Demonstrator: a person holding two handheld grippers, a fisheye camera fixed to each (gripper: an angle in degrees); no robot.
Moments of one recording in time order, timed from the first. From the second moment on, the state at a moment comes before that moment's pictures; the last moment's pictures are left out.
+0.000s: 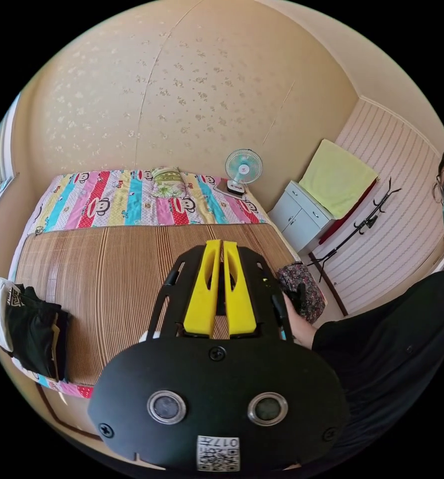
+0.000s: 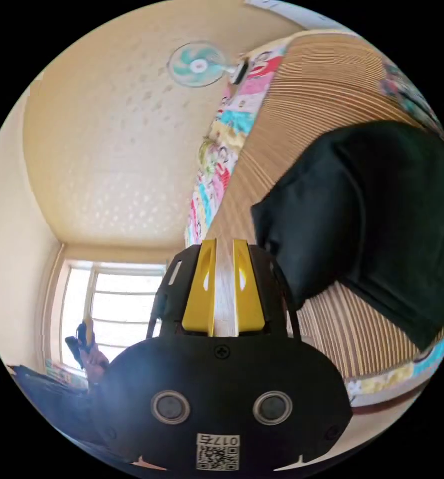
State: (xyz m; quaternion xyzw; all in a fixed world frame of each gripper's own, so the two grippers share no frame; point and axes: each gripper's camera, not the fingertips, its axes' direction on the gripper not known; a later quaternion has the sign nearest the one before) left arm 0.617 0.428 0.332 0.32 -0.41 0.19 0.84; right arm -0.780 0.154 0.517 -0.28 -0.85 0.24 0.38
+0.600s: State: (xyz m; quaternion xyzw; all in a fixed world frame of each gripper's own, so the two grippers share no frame) left arm 0.626 0.336 0.362 0.25 -0.37 0.22 0.87; right arm -0.750 0.294 0.672 -0.37 -0.74 0.38 0.41
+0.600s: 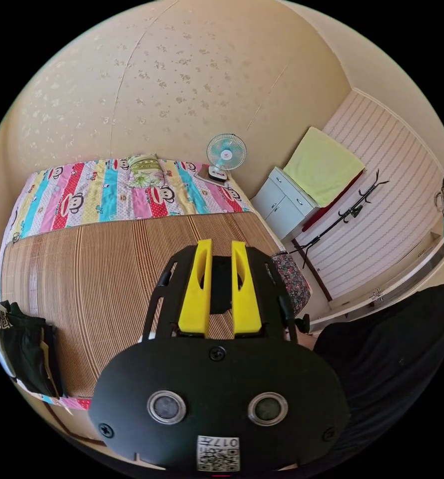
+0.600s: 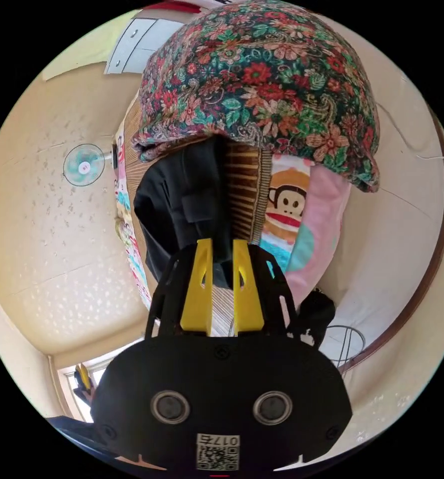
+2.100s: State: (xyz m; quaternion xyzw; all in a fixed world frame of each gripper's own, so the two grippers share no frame) left arm 0.783 0.277 0.344 0.23 -0.17 0.48 0.83; right arm -0.345 0.050 0.325 0.41 -0.89 -0.04 0.18
